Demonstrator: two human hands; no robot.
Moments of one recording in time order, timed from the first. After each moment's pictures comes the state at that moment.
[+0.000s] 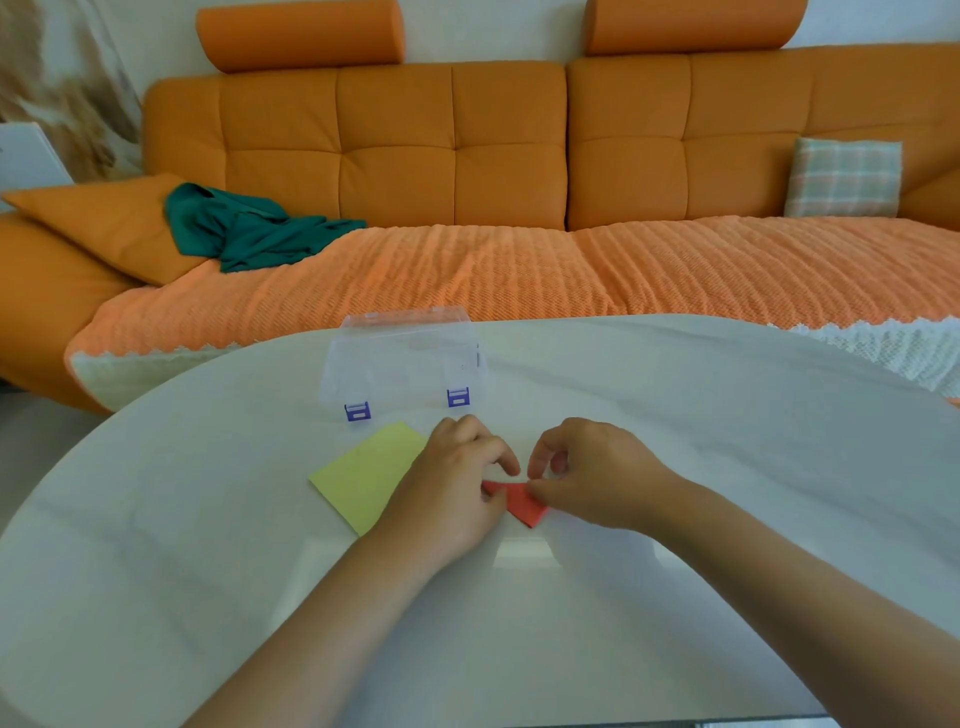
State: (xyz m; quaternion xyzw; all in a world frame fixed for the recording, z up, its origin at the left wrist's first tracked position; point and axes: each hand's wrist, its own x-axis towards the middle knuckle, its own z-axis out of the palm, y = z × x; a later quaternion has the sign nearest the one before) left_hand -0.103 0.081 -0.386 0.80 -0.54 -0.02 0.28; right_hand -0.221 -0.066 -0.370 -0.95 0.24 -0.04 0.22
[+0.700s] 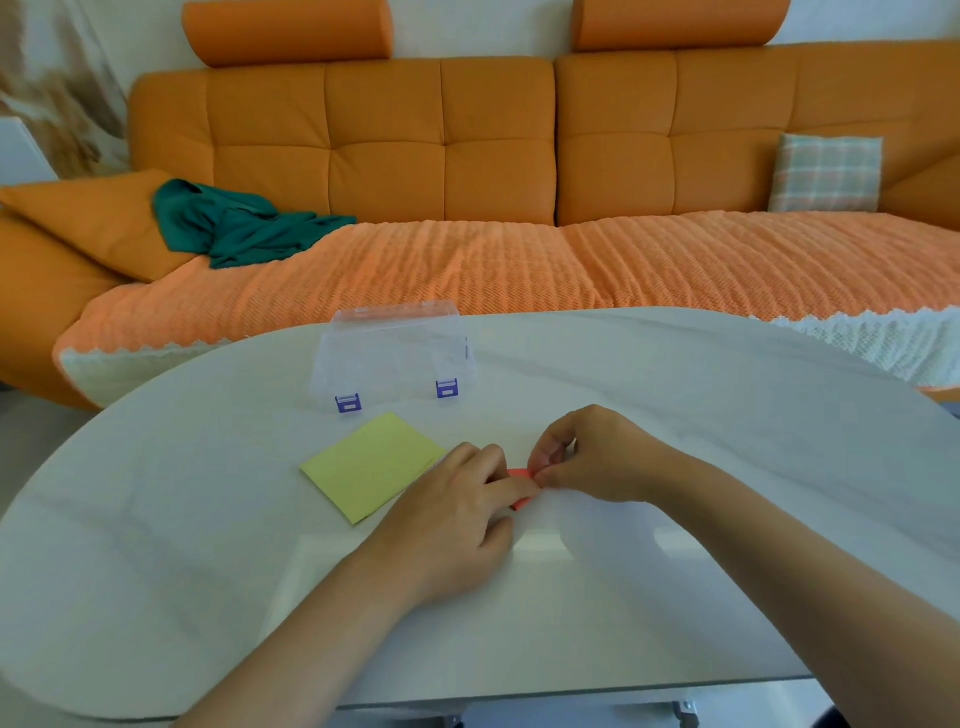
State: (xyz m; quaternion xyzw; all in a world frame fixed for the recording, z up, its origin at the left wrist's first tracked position) left_hand -0.128 0.101 -0.389 0.74 -0.65 0.00 0.18; right_hand -0.234 -0.079 -0.366 -0.91 0.24 -0.02 0.33
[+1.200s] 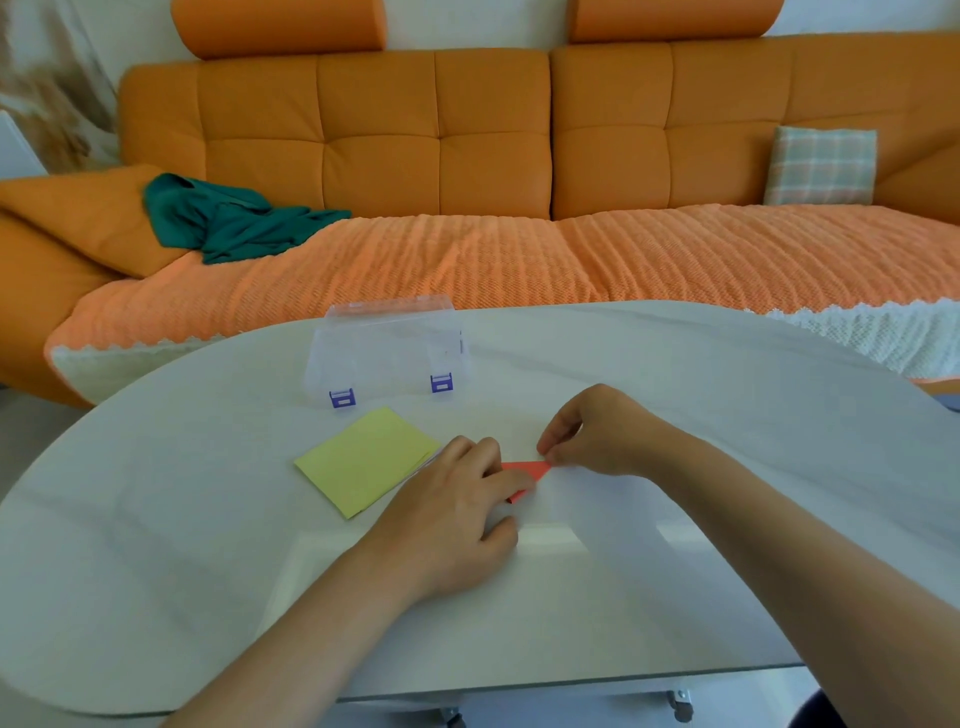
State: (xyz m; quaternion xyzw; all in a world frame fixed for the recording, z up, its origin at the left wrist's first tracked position) left_hand -0.131 0.099 -0.391 0.76 -0.64 0.01 0.15; right_hand -0.231 -0.094 -0.362 -0.89 0.30 -0.02 0.33
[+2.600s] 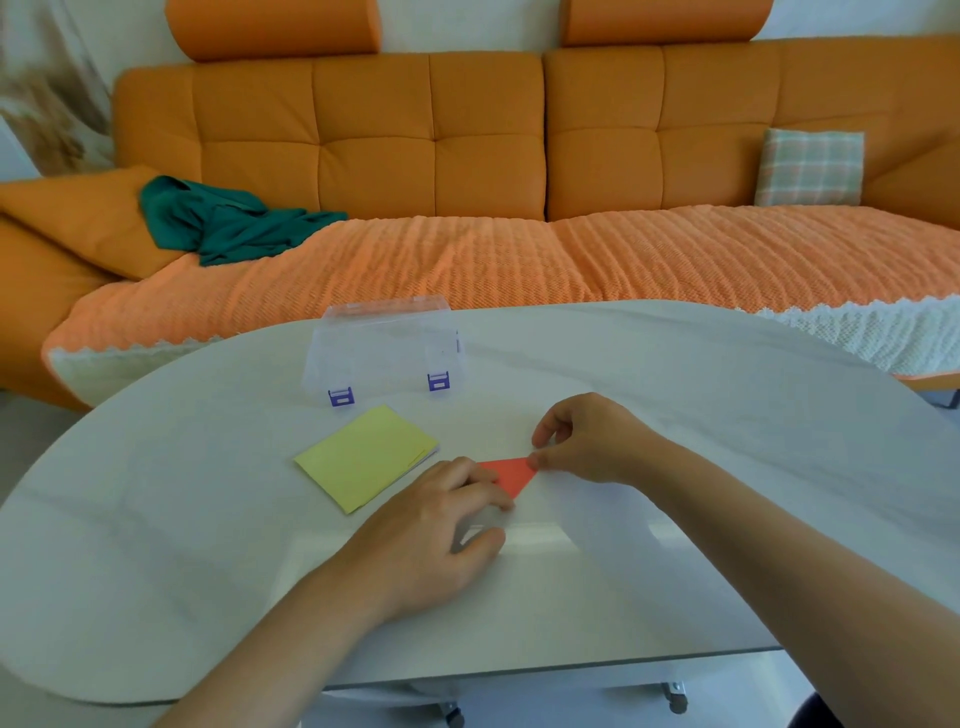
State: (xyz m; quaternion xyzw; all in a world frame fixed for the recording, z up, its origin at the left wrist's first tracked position) left_hand -0.125 0.125 -0.402 0.75 -0.61 -0.10 0.24; right_hand -0.234 -0.087 -0.372 -0.89 0.32 -0.02 0.32
